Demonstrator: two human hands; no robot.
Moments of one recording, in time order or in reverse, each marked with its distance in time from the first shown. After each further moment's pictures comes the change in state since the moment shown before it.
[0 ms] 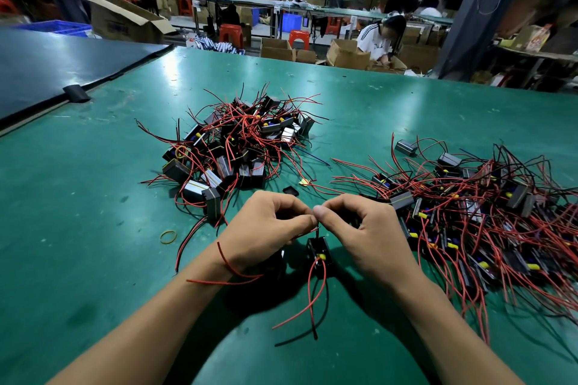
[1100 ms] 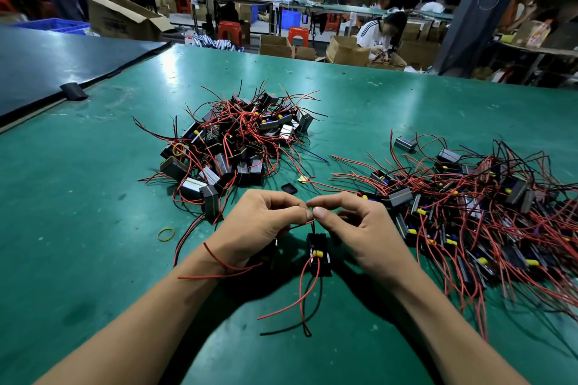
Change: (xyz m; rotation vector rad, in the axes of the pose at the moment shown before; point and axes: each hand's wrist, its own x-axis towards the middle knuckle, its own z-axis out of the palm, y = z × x) left_hand 0.000 -0.001 0.000 -0.213 0.019 -0.110; right_hand -0.004 0.013 0.001 0.247 -0.125 0.107
